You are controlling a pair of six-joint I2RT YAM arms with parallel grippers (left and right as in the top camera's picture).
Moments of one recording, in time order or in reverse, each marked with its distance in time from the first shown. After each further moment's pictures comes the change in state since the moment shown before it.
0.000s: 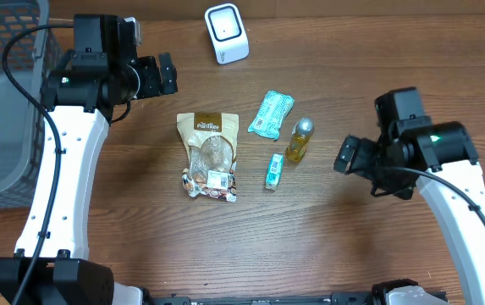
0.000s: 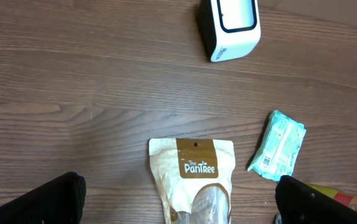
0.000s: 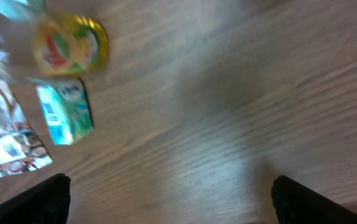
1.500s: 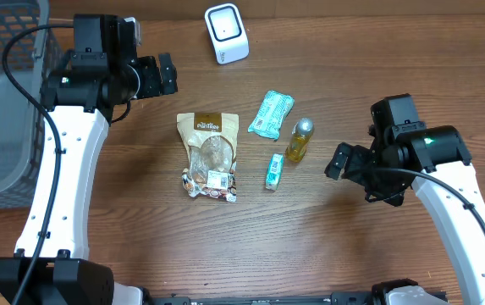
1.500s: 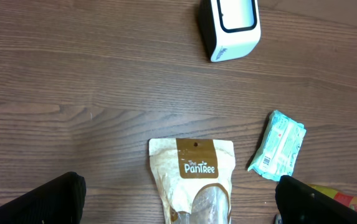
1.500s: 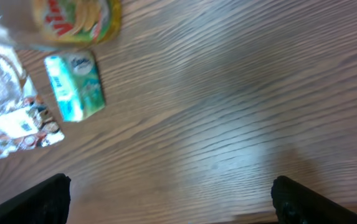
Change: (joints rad) left arm 0.000 0.000 0.000 0.000 0.000 0.000; right arm 0.008 0.000 -0.048 0.018 -0.125 -0.017
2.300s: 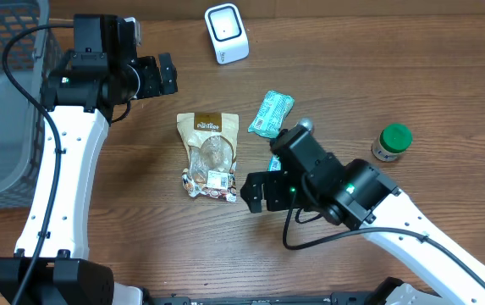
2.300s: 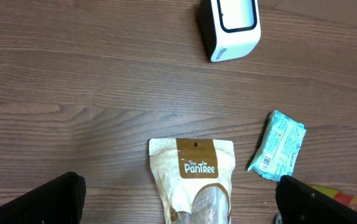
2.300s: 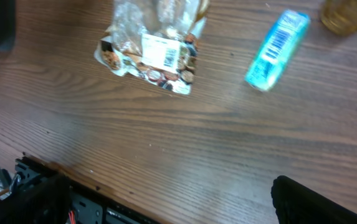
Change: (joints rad) left arm 0.000 0.000 0.000 0.000 0.000 0.000; right arm 0.589 -0.018 -0.001 0.312 0.039 0.096
